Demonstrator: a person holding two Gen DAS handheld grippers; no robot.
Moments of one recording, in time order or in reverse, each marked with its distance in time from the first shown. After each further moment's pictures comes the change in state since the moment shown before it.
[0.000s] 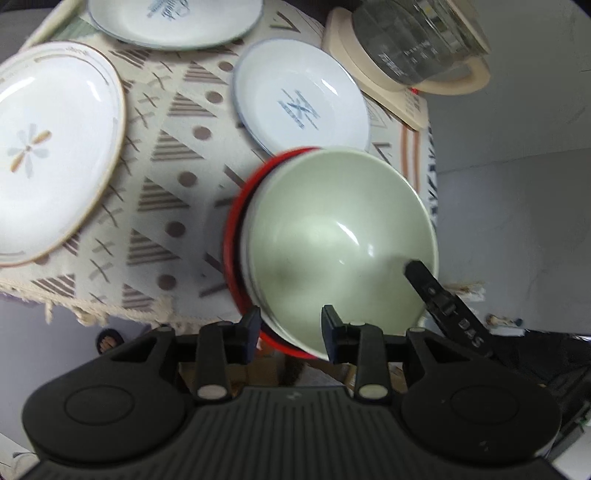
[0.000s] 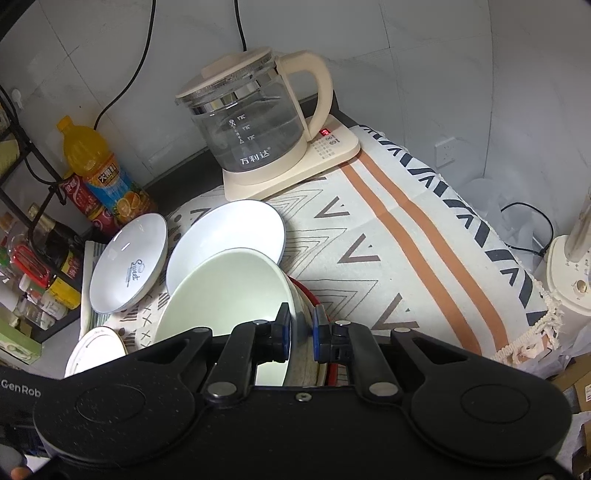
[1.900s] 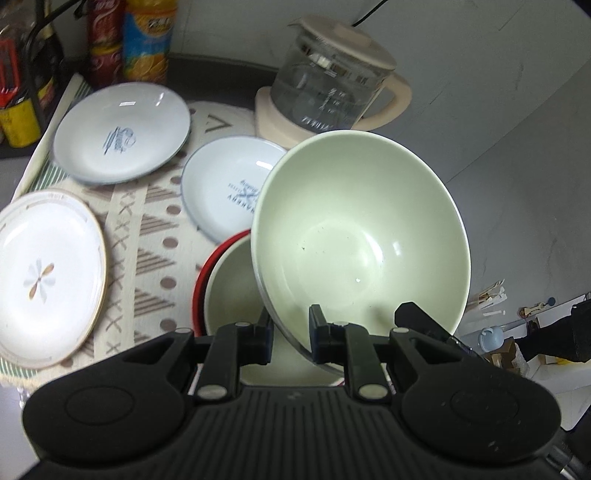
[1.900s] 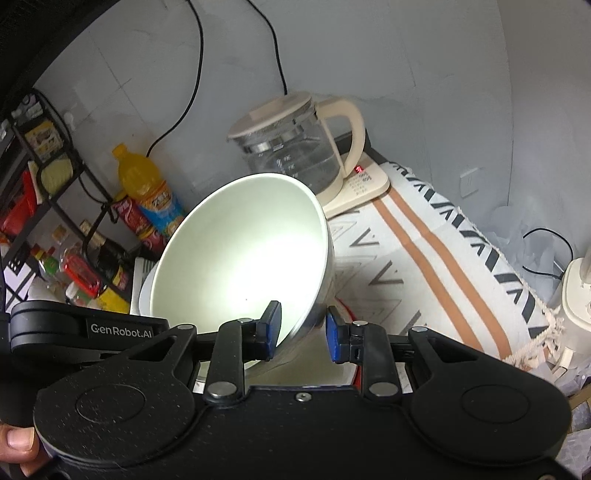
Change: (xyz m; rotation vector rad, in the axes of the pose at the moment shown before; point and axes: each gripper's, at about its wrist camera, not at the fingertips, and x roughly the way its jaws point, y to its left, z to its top) left arm -0.029 -0.061 -0.019 0.289 -0.260 0.075; right arm -0.055 0.007 -0.004 -0.025 -0.093 0.117
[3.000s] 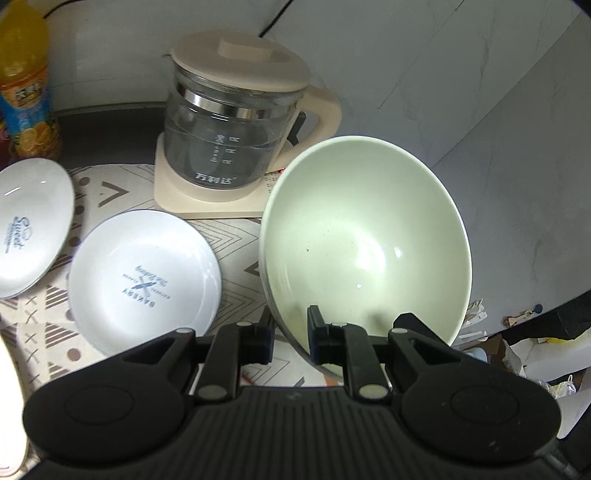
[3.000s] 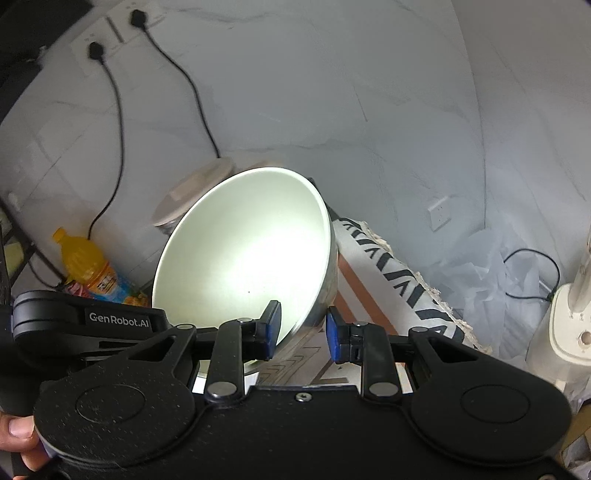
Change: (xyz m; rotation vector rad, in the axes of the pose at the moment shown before) left arm 0.065 -0.090 0.086 0.133 -0.024 -0.072; right arm 0.036 -0.070 0.076 0.104 -0.115 -0.052
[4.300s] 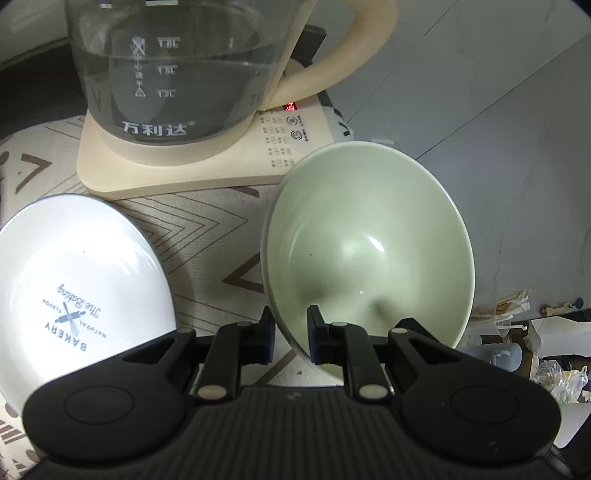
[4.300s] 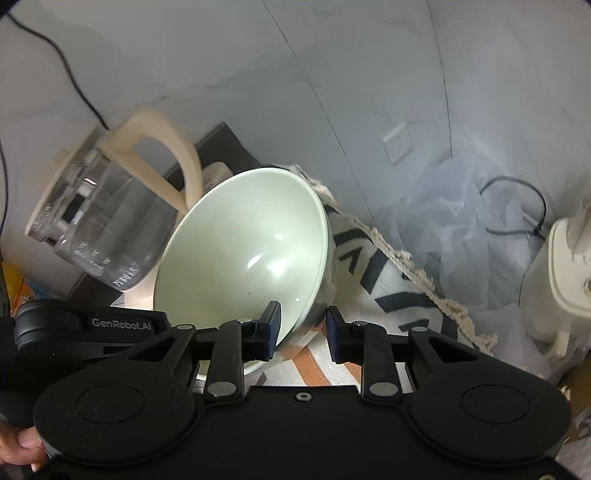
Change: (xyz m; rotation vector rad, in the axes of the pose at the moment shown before) left arm 0.143 -0.003 0.036 -0.007 0.221 0.038; right arm 0.108 -0.061 0.004 0.165 0.179 -0.122
